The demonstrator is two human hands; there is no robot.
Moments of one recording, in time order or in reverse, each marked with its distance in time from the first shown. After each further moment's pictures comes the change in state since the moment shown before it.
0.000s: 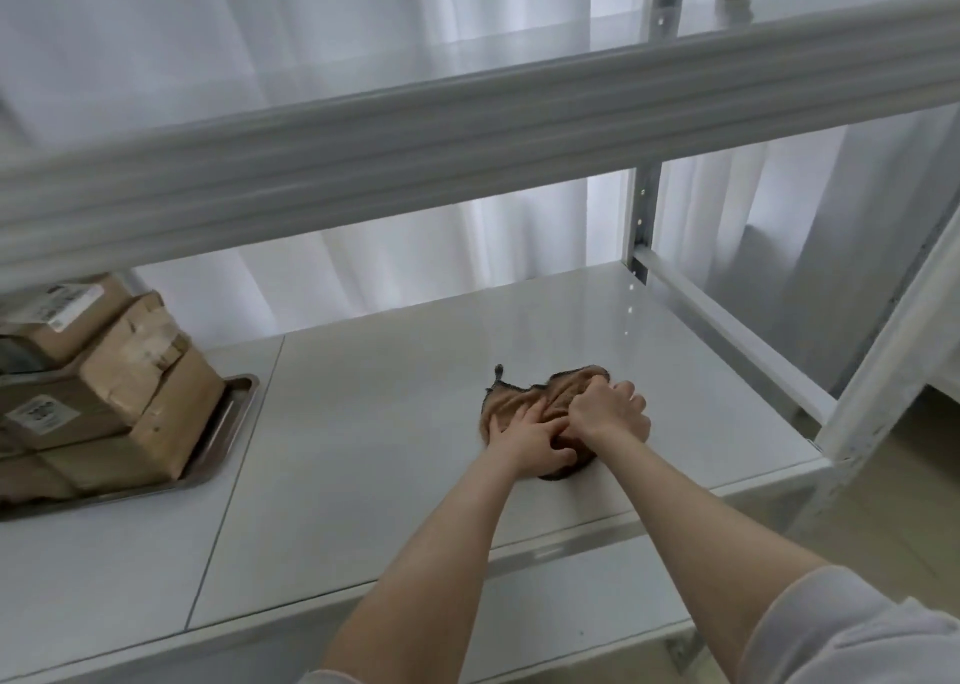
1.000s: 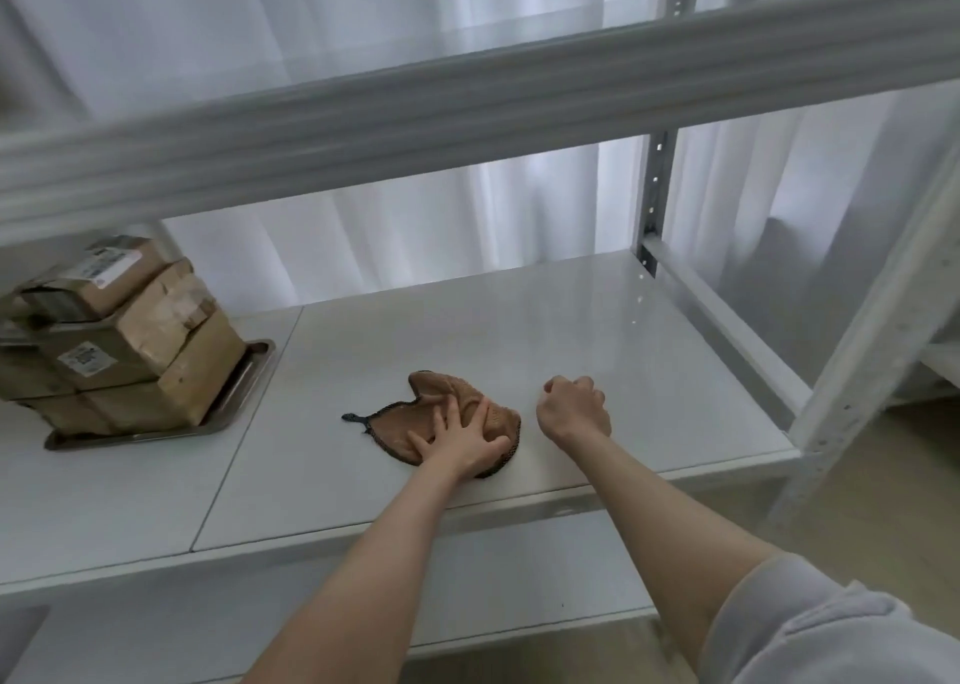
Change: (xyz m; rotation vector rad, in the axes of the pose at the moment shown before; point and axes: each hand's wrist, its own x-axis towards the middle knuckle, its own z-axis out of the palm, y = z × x) left_hand -0.058 -0.009 0.011 -0.132 0.046 -0.436; right_hand -0.019 0.022 -0.001 0.018 -0.138 -0.284
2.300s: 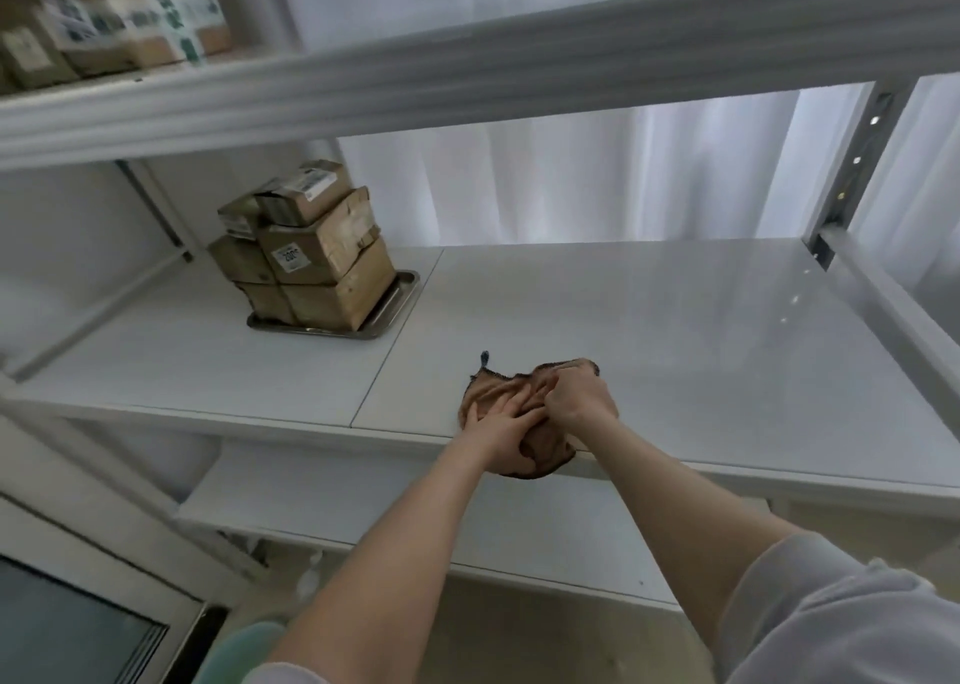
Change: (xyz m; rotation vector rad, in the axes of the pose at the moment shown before) left_hand -0.062 -0.108 0.008 0.187 0.041 0.174; right_hand -0.058 -0.090 0.072 -0.082 -0.226 -0.253
